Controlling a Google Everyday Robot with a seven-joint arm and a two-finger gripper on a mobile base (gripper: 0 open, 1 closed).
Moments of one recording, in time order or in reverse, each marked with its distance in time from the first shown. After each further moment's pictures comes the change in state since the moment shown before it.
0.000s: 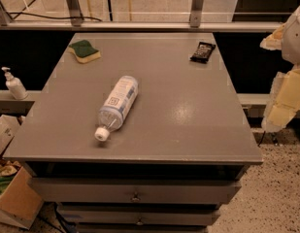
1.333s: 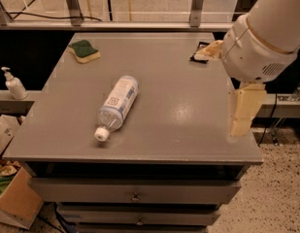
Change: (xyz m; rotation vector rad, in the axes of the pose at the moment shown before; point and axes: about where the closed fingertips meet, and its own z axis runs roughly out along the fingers) arm -0.080 0.029 0.039 -0.080 -0.137 -0.436
